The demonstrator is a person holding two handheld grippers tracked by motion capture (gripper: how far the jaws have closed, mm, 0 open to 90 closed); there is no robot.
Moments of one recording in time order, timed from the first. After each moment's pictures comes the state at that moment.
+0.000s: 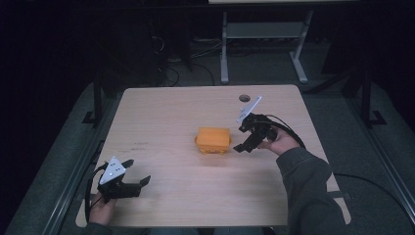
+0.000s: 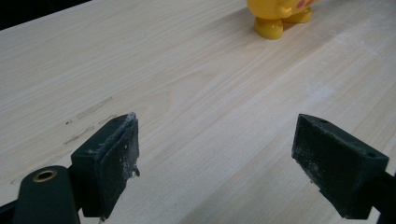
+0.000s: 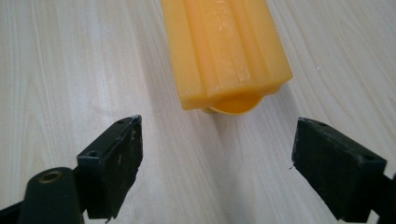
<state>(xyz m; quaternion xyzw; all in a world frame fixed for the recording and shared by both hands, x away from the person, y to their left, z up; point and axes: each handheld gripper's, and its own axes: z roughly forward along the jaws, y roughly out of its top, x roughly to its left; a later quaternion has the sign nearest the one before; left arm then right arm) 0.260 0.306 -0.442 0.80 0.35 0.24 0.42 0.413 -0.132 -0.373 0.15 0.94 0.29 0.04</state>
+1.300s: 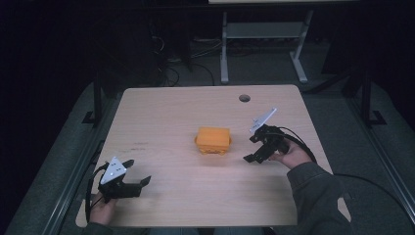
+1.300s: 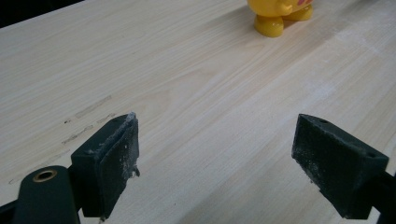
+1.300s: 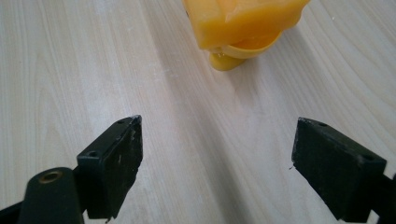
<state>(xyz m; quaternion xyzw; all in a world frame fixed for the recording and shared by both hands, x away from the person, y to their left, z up) 0.261 0.305 -0.444 0.80 0.35 0.24 0.42 0.387 -0.166 -0.394 0.19 0.94 0.30 0.03</state>
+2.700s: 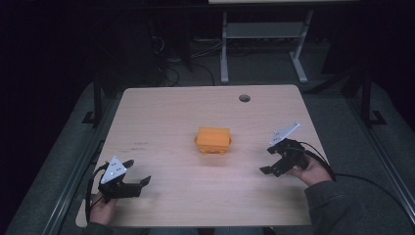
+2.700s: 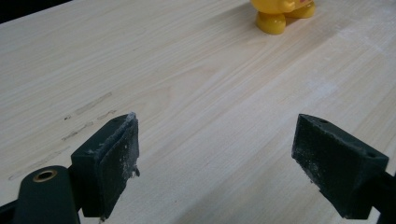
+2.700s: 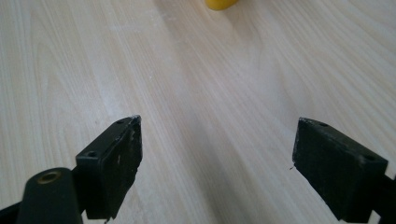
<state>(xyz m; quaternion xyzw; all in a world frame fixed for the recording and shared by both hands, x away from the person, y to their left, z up) 0.261 0.305 -0.444 0.80 0.35 0.23 0.42 0.347 -0.214 -0.412 0.25 0.92 0.30 0.04</state>
